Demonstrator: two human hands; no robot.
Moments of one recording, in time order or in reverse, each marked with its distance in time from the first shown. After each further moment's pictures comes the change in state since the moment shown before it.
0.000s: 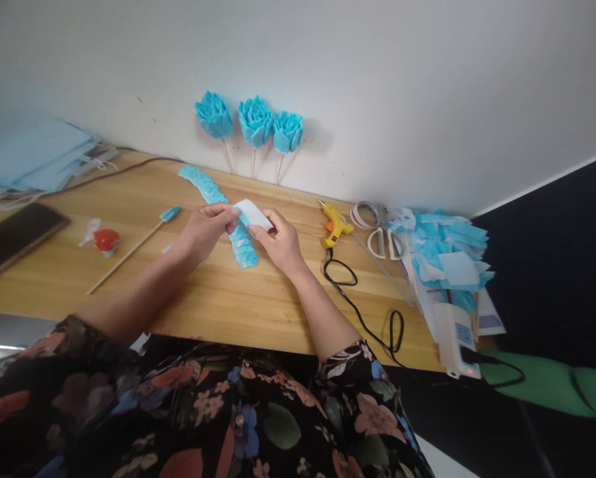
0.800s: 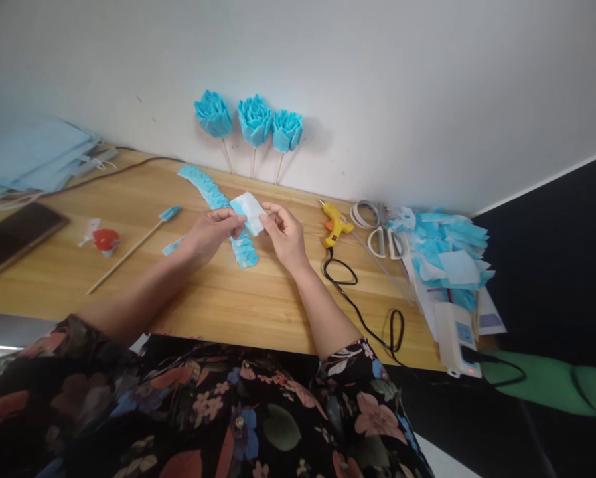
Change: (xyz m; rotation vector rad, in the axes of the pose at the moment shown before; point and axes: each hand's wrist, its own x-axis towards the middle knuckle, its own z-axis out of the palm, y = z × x) left_hand -0.003 -0.006 0.002 0.004 -0.069 -0.067; right_hand 0.004 0.009 -0.002 0.121 0.073 0.077
